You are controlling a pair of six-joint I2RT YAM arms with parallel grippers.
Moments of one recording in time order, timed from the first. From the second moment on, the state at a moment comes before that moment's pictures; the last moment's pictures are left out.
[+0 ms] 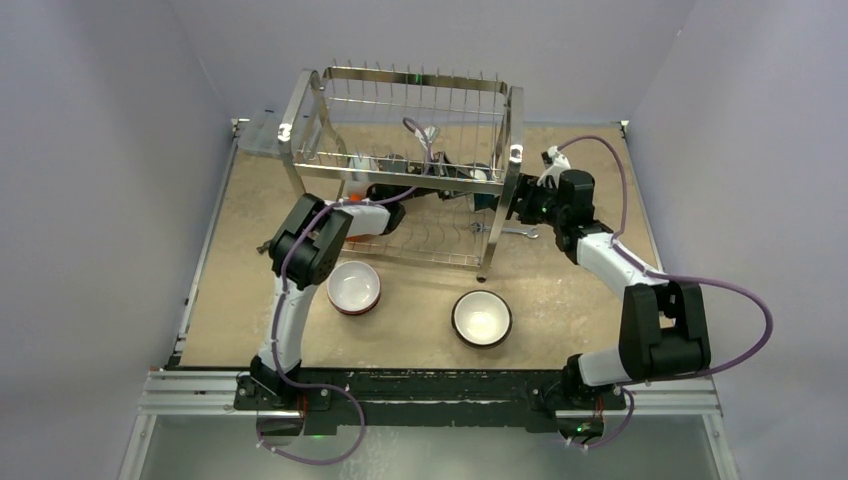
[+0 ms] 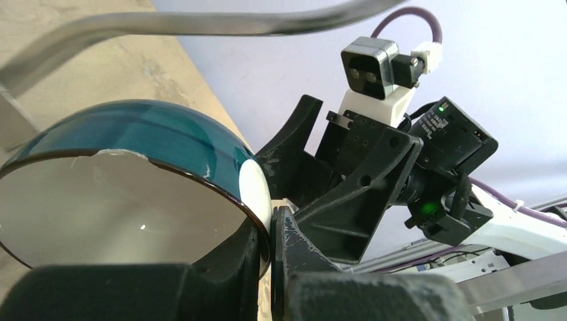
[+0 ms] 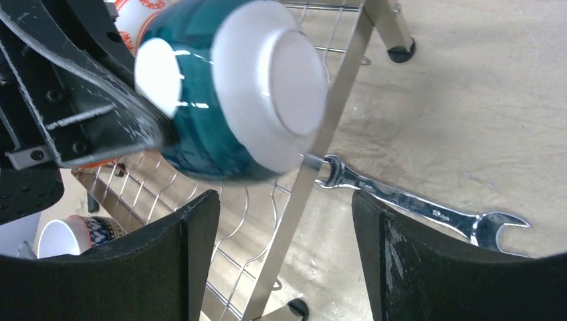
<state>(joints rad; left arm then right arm) -0.54 2.23 1.39 1.03 0.75 -1.18 0.14 1.42 0.81 0.15 -0.44 0.43</state>
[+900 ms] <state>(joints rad) -0.49 2.38 1.51 1.25 0.93 -1.44 0.12 1.57 0.79 0.16 -0.46 0.43</state>
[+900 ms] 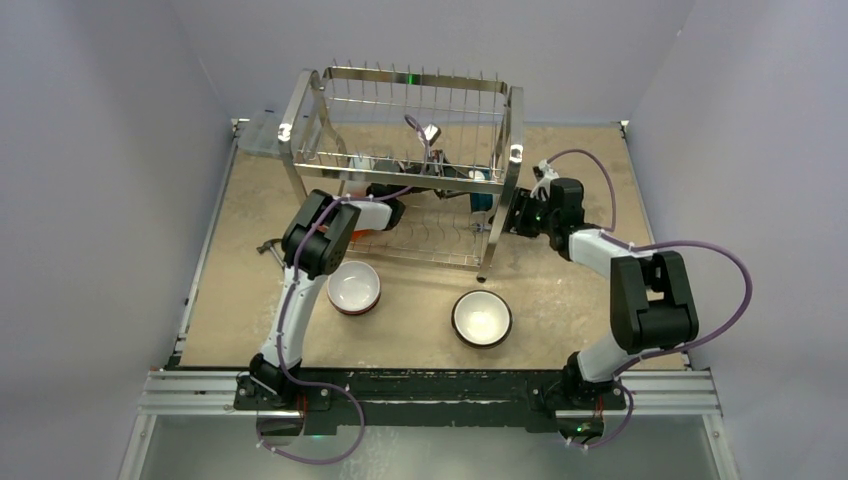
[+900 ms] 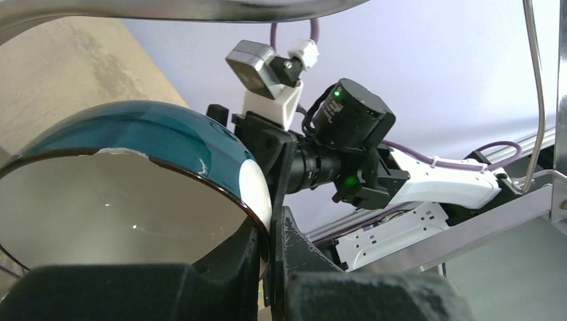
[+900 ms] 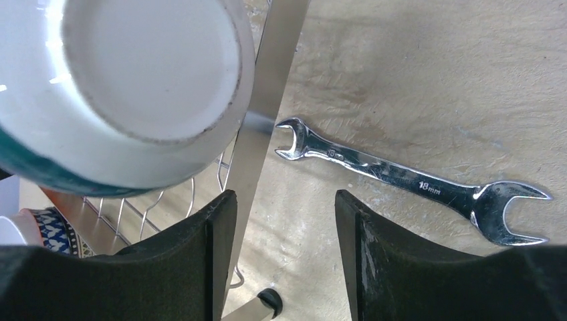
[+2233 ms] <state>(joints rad) -0.50 2.24 1.58 0.50 0.83 -0.89 0.15 1.50 0.88 0.07 -0.31 0.26</state>
